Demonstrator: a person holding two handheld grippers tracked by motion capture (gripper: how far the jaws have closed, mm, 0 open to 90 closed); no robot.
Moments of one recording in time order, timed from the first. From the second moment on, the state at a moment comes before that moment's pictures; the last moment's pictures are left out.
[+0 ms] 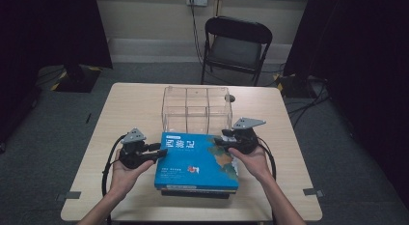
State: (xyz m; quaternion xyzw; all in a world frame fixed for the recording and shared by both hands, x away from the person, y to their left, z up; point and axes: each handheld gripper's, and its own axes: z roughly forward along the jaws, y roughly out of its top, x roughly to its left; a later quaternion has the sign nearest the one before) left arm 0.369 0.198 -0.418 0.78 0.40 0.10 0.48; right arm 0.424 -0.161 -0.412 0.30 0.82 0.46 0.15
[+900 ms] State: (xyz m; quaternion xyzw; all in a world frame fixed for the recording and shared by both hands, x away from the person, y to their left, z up) left arm 0.411 0.164 -0.417 0.79 0.37 0.08 0.48; right arm 0.366 -0.205 -0.412 0.32 0.82 0.45 0.13
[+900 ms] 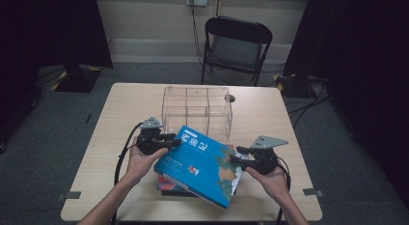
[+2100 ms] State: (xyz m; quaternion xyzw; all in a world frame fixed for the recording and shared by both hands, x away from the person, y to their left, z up) left arm 0.322 0.203 -0.441 0.83 0.33 0.08 0.44; right arm 0.384 -0.189 -0.415 0.32 0.82 0.47 0.10
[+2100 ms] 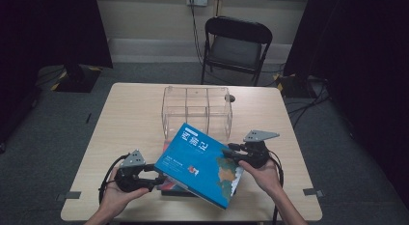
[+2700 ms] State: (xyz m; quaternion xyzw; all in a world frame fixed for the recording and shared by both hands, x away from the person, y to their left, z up) left arm 0.365 0.191 -0.440 0.82 0.36 0.12 0.43; right arm 0.325 -0.212 -0.413 0.32 0.82 0.47 0.08
